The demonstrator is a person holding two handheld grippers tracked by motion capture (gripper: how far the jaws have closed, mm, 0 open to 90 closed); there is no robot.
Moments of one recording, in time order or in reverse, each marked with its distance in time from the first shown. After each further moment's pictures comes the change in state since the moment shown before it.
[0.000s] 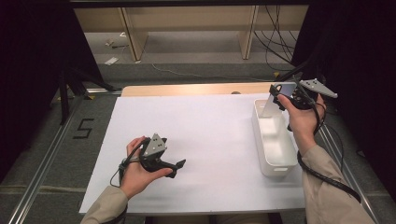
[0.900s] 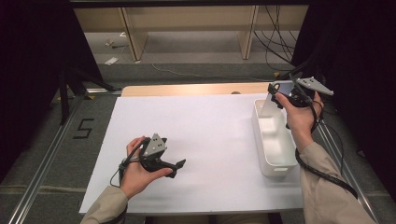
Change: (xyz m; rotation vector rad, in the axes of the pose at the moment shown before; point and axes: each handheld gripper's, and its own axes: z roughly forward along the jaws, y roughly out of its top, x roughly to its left) left arm 0.000 0.000 0.000 -0.001 0.000 0.000; right arm 0.000 -0.001 0.011 0.009 -0.006 -0.011
